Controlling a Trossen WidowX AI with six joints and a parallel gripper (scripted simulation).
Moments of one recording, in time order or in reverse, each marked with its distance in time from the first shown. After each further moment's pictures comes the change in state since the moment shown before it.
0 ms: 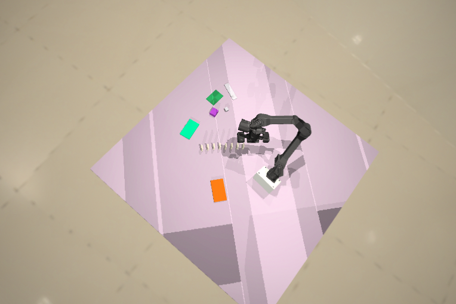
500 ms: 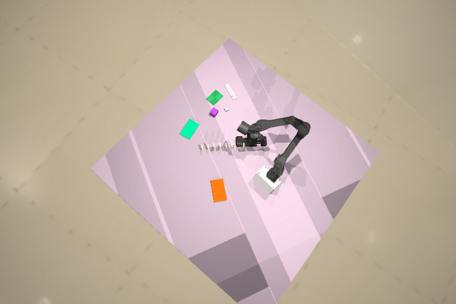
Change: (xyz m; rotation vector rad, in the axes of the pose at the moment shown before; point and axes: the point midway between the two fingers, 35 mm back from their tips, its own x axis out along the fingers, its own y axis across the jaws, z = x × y) arm 0.073 -0.002 0.002 0.006 0.000 -0.006
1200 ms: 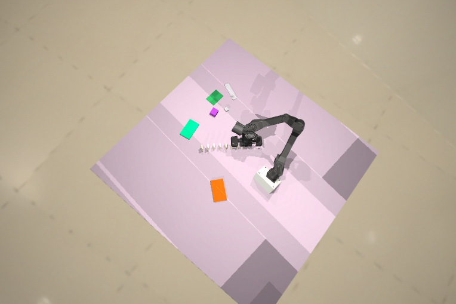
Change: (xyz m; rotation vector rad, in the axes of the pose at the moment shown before) arm 0.002 0.029 0.002 -0.012 -0.006 -0.003
